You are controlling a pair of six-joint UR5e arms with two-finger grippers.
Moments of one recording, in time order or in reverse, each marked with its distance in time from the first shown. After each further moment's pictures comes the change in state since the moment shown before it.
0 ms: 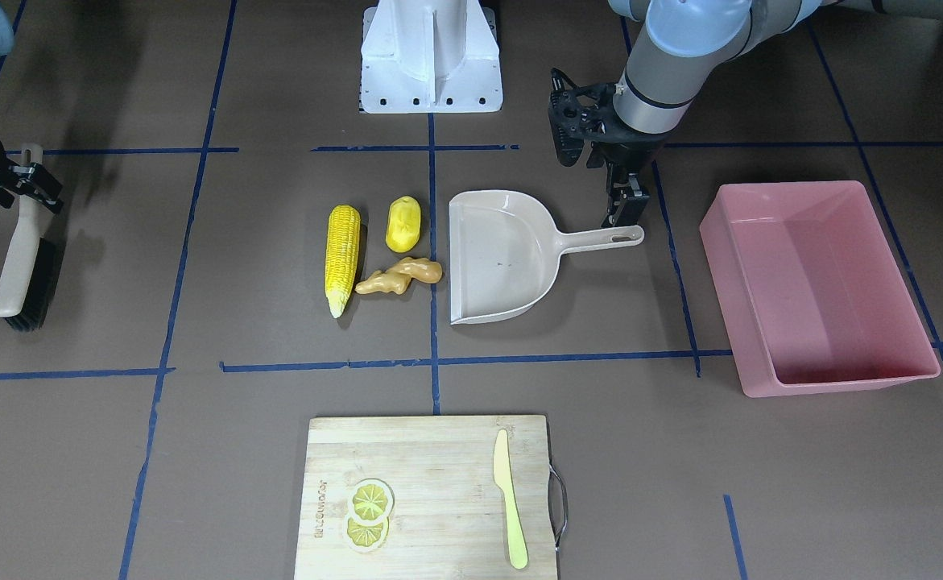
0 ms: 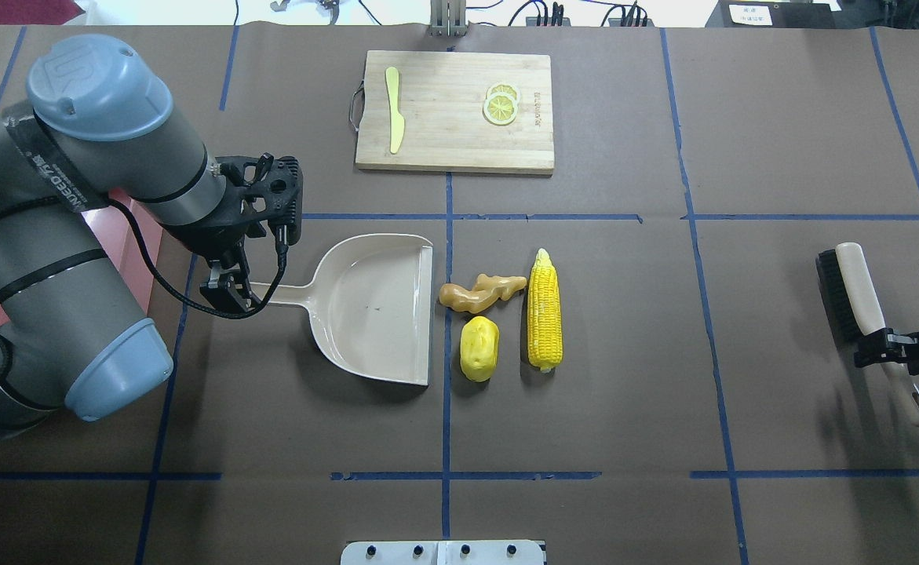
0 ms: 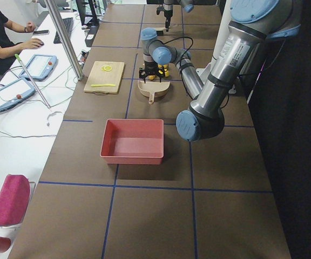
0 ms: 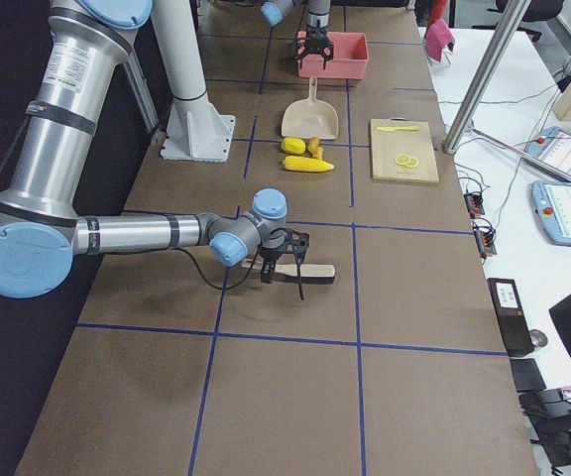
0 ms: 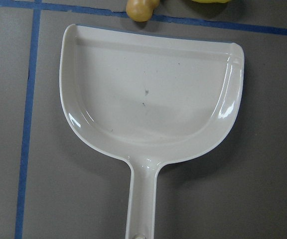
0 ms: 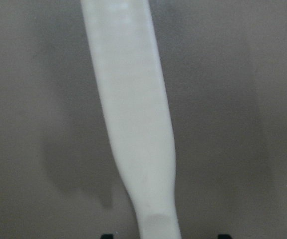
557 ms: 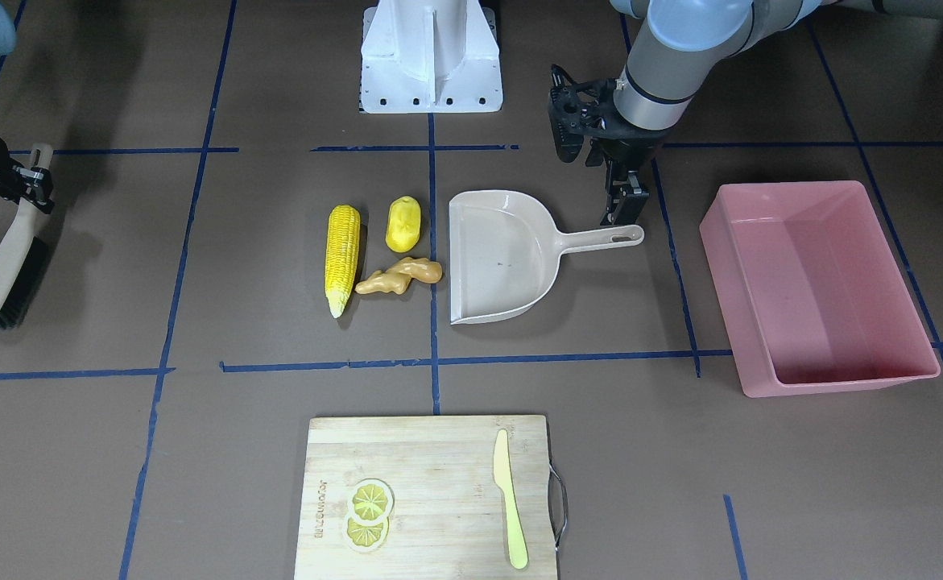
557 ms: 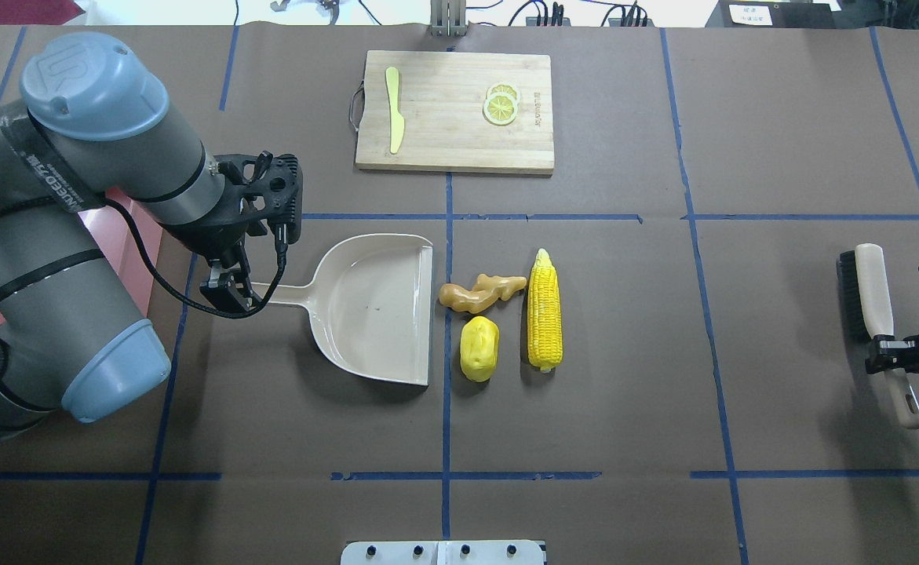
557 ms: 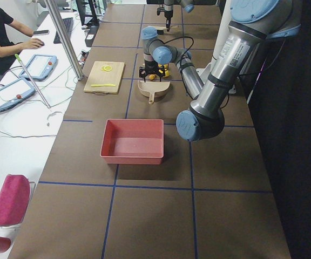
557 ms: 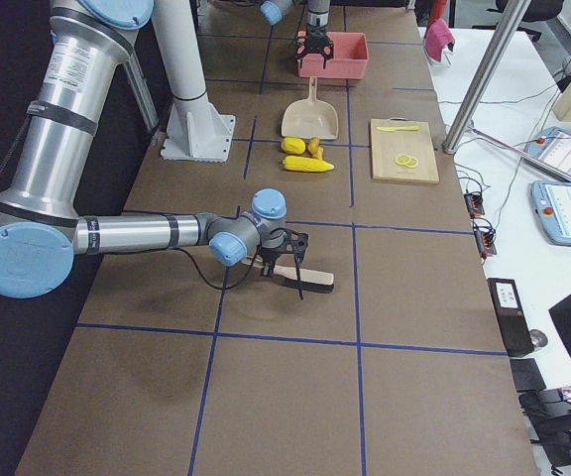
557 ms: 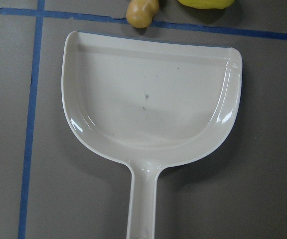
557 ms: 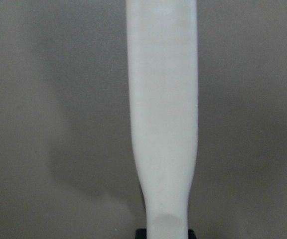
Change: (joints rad) left arm -0.001 0.001 -0.007 -0.007 0.001 -0.011; right arm -0.006 -0.004 0.002 0.000 -0.004 0.000
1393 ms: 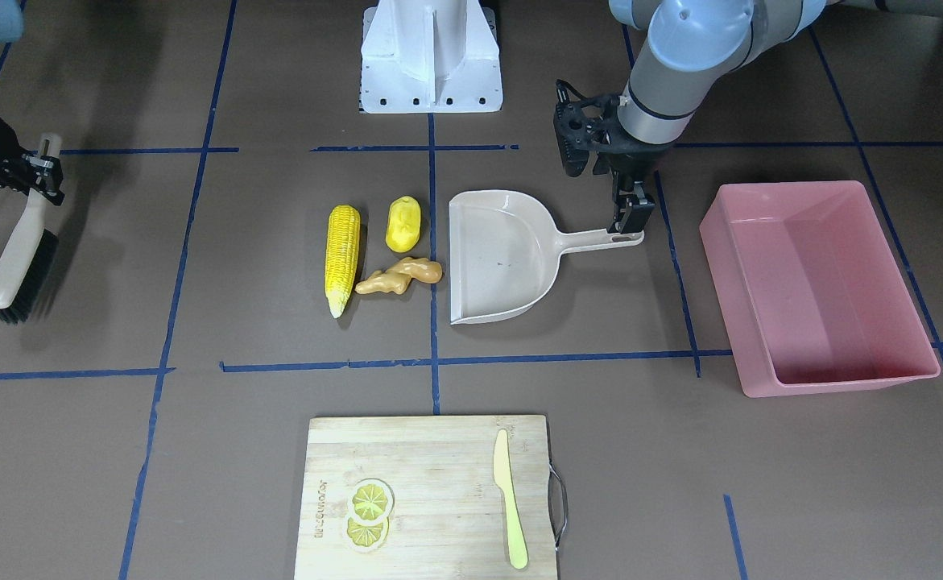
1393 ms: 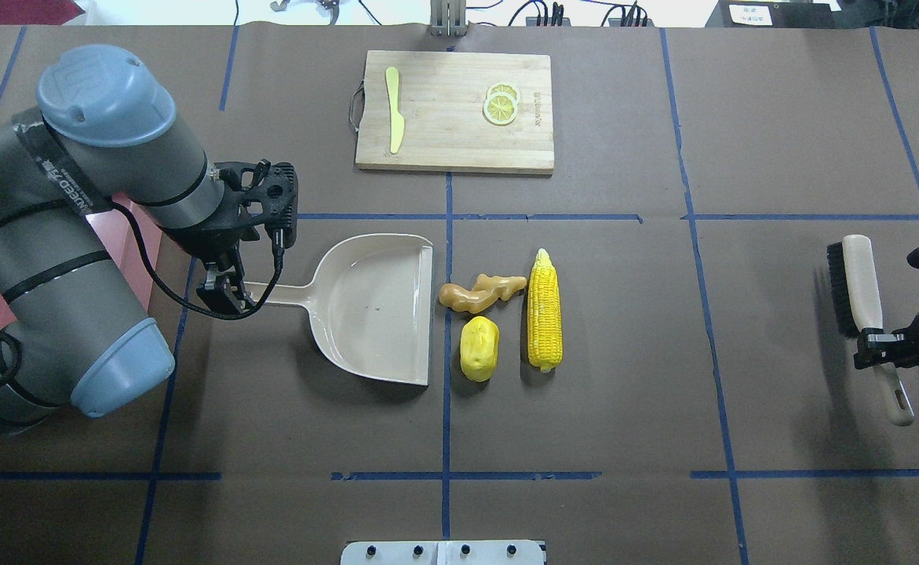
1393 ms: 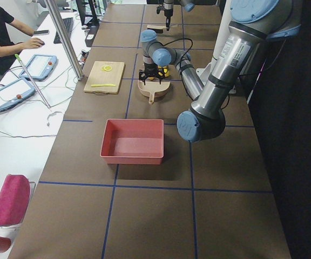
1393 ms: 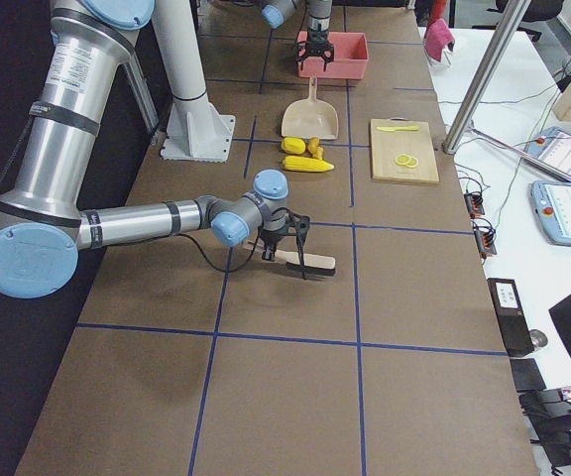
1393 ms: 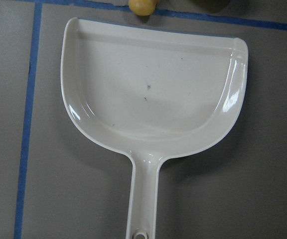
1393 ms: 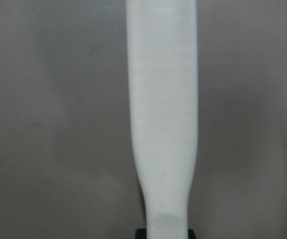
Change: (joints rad) left arm 0.002 0.014 0.043 -0.001 0.006 0.032; right arm -0.010 0.023 0.138 -0.170 0.001 -0.003
